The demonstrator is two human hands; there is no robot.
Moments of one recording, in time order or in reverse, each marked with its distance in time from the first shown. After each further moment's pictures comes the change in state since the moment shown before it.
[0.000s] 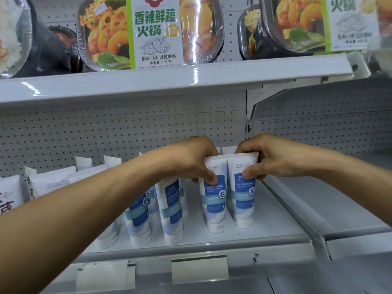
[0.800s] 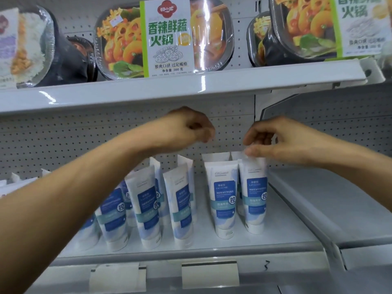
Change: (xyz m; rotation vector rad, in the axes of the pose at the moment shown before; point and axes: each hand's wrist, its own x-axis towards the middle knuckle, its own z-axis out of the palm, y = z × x) left_hand -0.029 -0.006 -0.050 -0.081 0.304 0.057; right_hand -0.002 -0.024 -0.018 -0.190 0.268 -0.080
